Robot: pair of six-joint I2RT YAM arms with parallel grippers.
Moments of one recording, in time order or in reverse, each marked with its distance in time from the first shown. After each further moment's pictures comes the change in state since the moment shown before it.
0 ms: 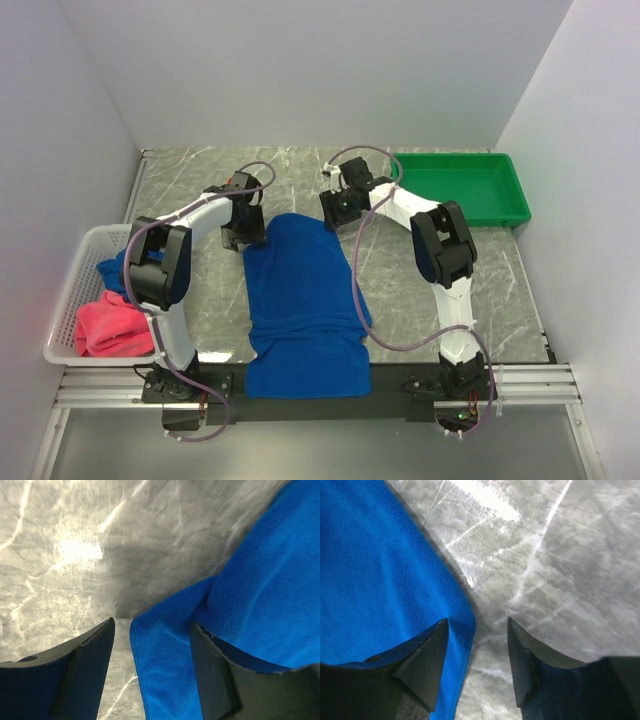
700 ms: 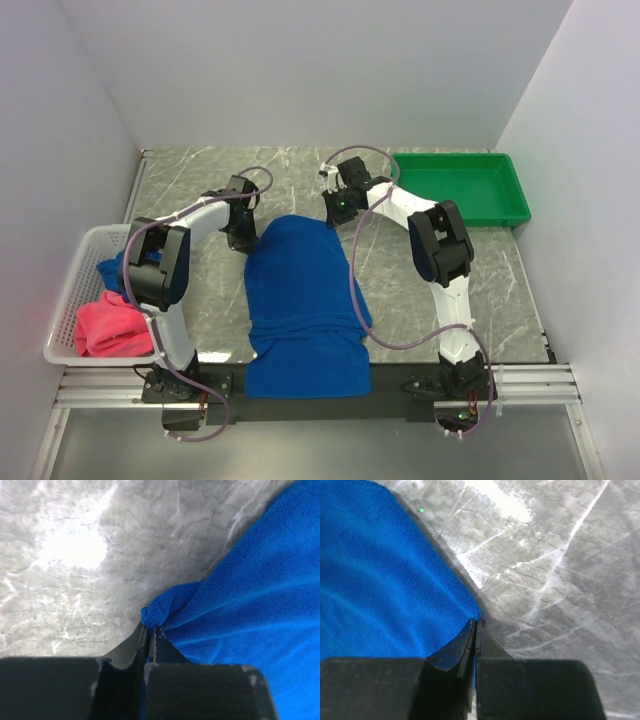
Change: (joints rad) left arm 0.019 -0.010 -0.063 0.049 0.072 -0.014; right arm 0.005 0.035 0.038 -0.002 -0.053 -0.003
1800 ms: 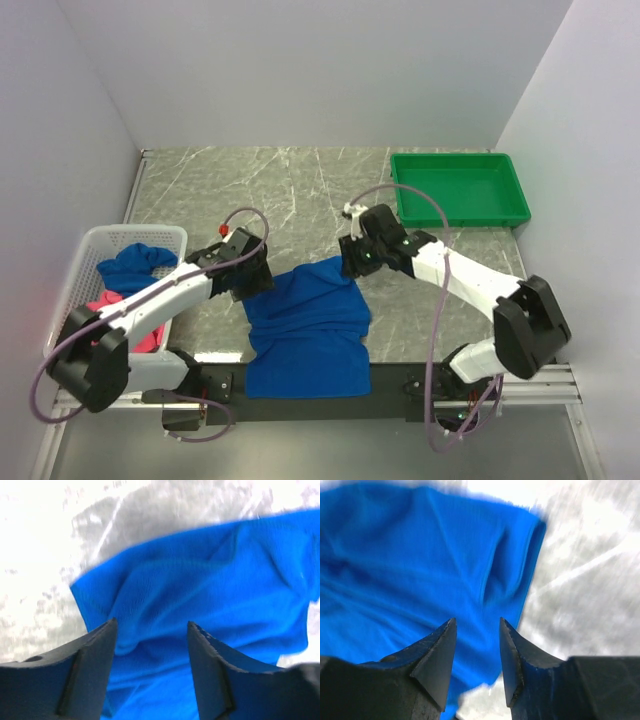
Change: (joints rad) left arm -0.325 -0.675 -0.503 0.004 -0.072 -0.441; right arm 0.175 -0.838 -0.790 0.016 0.139 0.201
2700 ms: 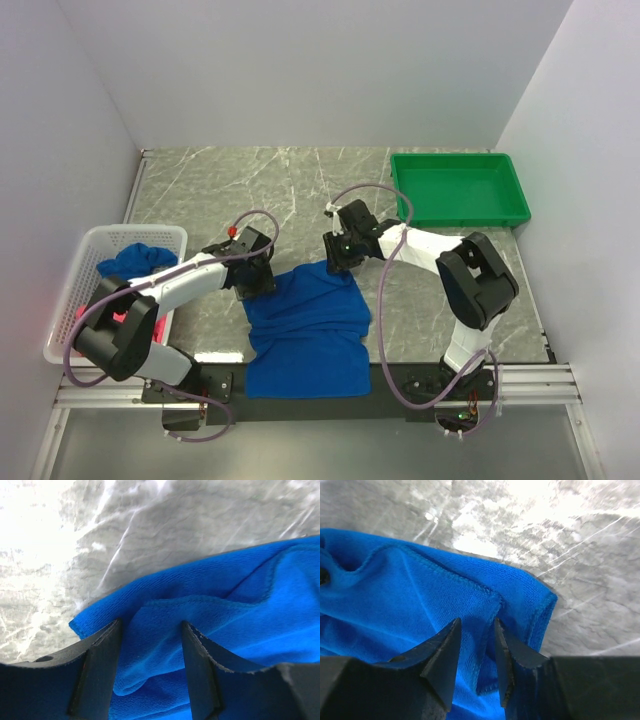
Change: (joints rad) left arm 0.040 0.220 0.023 0.098 0.008 0.069; right arm -0.013 0.386 0.192 0.112 -0.051 0.040
